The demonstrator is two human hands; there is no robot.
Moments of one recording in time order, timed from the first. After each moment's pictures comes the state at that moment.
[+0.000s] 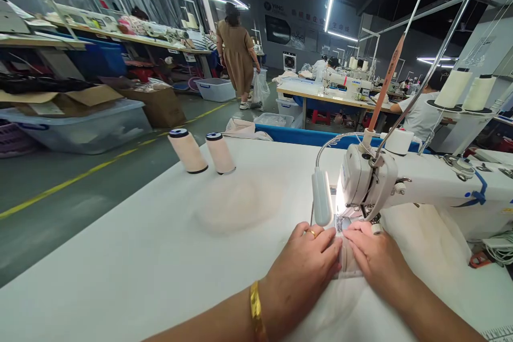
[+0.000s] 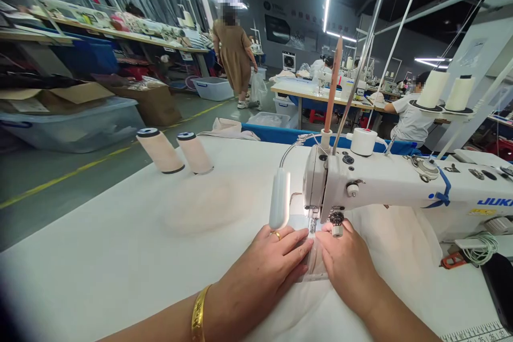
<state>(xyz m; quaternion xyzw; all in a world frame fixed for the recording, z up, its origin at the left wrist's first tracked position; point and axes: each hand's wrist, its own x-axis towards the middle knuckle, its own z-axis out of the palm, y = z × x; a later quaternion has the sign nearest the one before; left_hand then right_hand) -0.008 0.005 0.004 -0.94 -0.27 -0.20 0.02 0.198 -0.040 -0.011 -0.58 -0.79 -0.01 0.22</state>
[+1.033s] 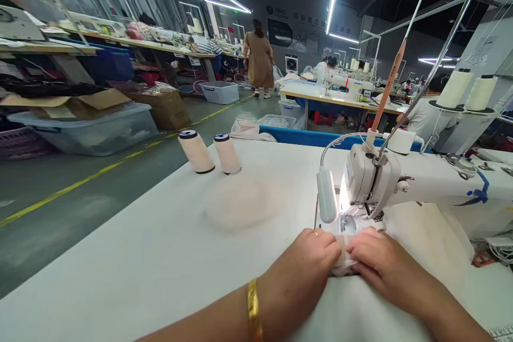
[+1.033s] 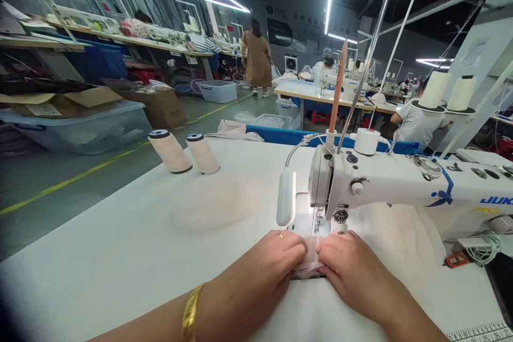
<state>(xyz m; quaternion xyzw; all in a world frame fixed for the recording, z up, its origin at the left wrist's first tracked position) -0.019 0.005 0.013 -0.94 -0.26 -0.16 -0.12 0.204 -0.058 0.025 -0.48 -0.84 0.15 0.19</state>
